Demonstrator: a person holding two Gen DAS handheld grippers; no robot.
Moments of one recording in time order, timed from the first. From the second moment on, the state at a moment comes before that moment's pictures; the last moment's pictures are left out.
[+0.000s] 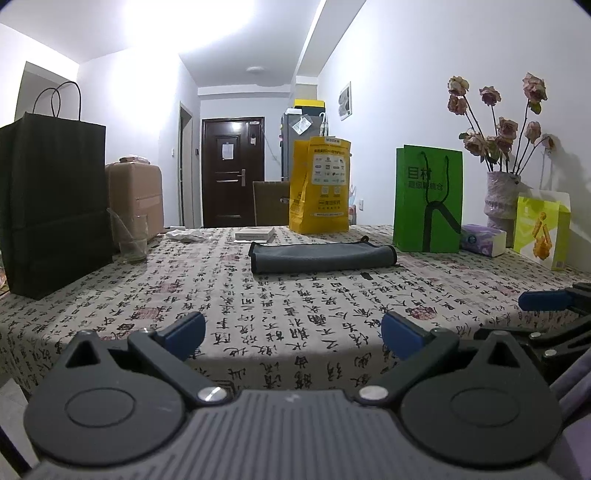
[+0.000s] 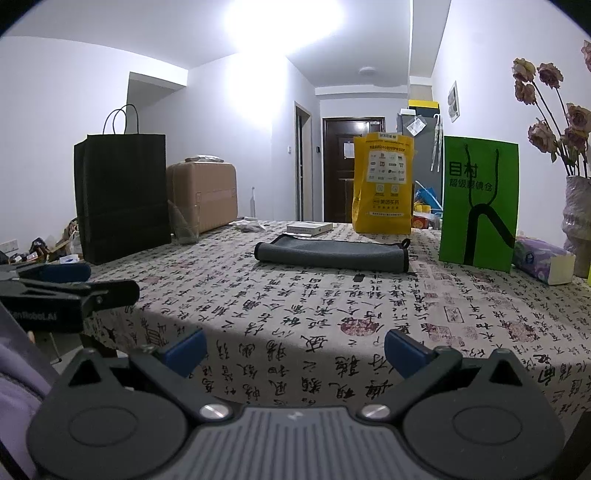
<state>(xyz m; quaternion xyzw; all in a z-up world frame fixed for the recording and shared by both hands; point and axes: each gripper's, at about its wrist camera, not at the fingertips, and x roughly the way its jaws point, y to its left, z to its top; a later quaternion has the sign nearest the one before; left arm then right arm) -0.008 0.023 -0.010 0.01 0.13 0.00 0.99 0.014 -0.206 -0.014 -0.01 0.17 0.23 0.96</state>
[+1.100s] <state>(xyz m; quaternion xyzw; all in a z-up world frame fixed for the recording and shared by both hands) -0.006 0.022 -0.012 0.01 0.13 -0.01 0.99 0.019 -0.206 -0.017 -0.01 0.18 0.23 0.96</state>
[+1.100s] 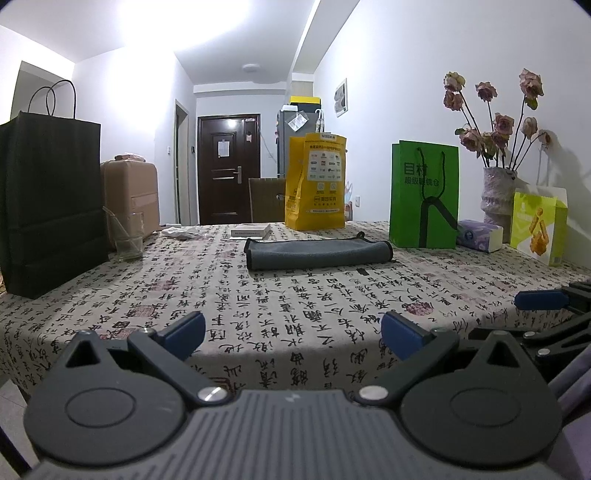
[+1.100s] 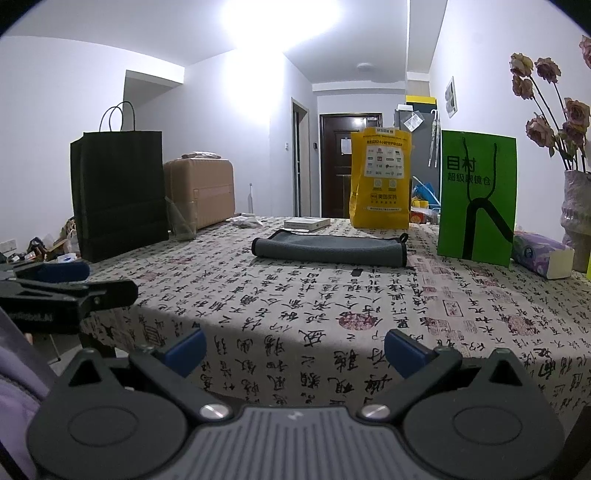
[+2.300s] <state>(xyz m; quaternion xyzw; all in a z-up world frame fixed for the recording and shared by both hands) -0.006 0.022 -0.015 0.01 0.14 -0.01 0.99 0.018 -0.204 -0.019 0.00 0.18 0.23 0.96</state>
